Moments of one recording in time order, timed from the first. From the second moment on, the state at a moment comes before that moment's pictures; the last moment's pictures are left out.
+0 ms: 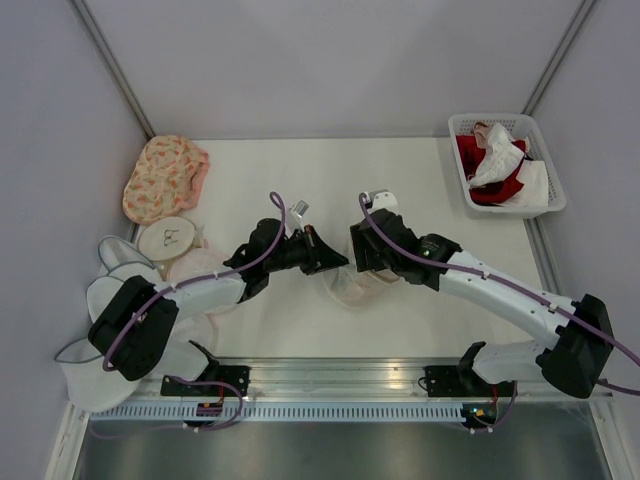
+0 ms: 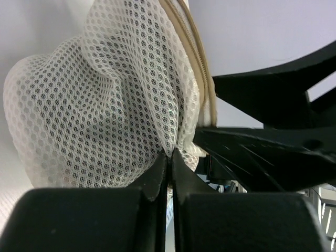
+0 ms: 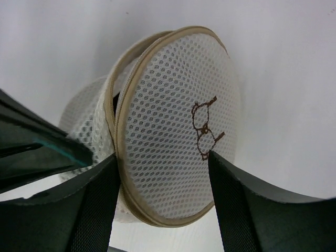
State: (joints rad) left arm -0.66 1.42 0.63 0.48 0.48 -1.04; right arm 0.85 1.28 1.06 -0.58 0.35 0.46
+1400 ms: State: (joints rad) left arm -0.66 1.51 0.46 0.64 0.61 -0.94; right arm 0.80 1.19 0.86 -0.34 0.11 0.54
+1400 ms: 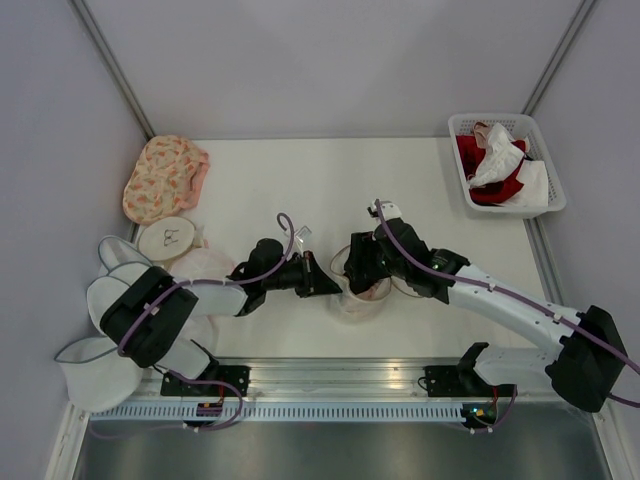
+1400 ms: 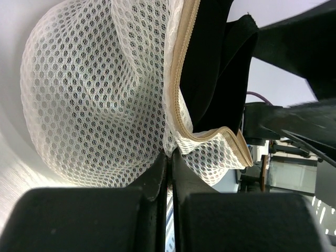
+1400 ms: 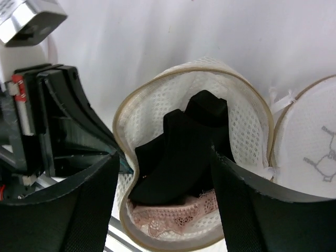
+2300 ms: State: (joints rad) left arm -0.68 1.34 0.39 0.65 0.60 -0.98; right arm 0.91 1.24 0.87 -0.40 0.33 0.81
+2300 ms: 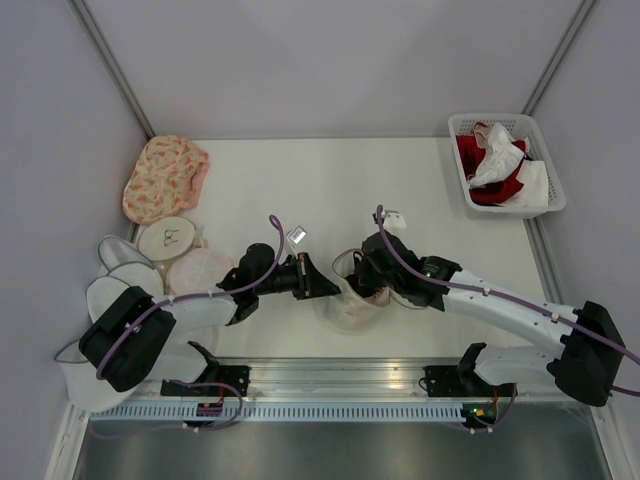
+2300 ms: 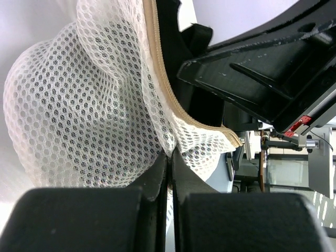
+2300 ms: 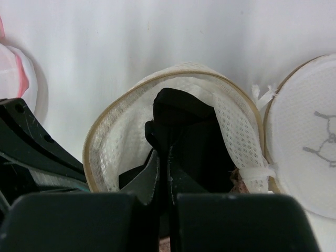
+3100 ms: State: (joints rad) left arm -0.68 1.44 0.32 0.68 0.58 -0.98; right arm 0.91 0.97 1.10 -0.58 0.49 0.64
